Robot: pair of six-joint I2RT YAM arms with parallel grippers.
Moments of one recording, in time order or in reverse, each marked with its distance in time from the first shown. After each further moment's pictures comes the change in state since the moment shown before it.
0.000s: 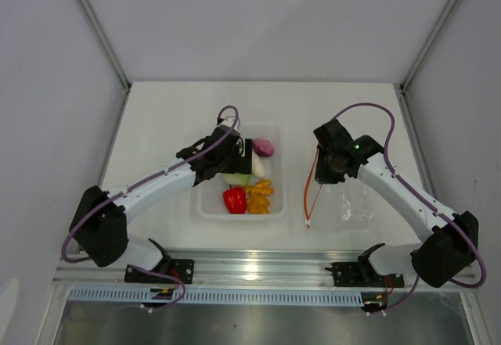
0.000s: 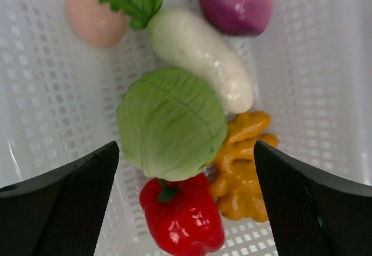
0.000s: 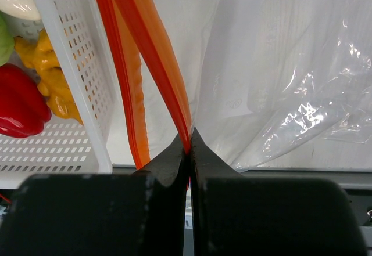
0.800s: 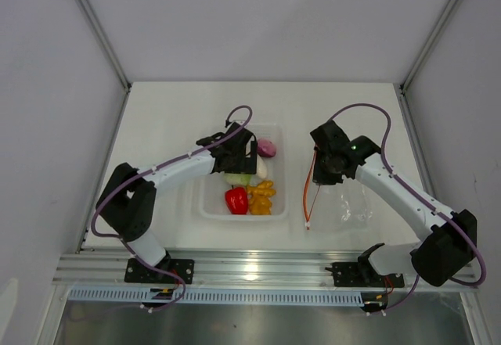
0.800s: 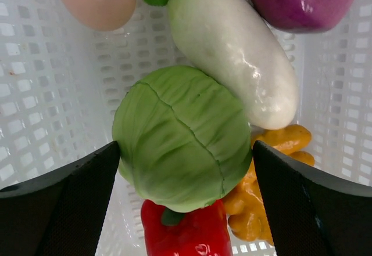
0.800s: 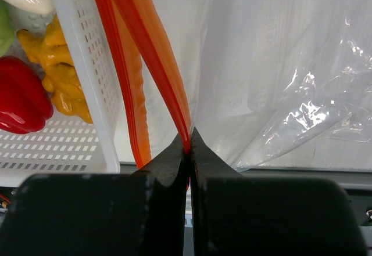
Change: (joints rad) left arm 0.007 0.252 0.133 -0.145 -0.015 -0.066; right arm 0.027 0.006 0.000 0.000 0.001 -0.001
